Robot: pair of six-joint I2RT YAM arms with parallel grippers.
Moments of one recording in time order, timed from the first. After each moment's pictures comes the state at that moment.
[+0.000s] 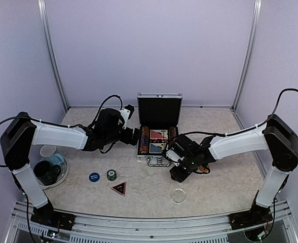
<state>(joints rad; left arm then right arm) -0.74 1.74 1.01 0.25 -0.19 -0.06 0.91 1.76 0.99 -0.39 0.05 0.13</state>
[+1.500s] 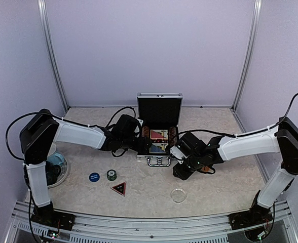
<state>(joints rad) -0.80 1.97 1.21 0.06 -0.17 -0.21 0.91 1.67 0.92 -0.34 0.07 0.13</state>
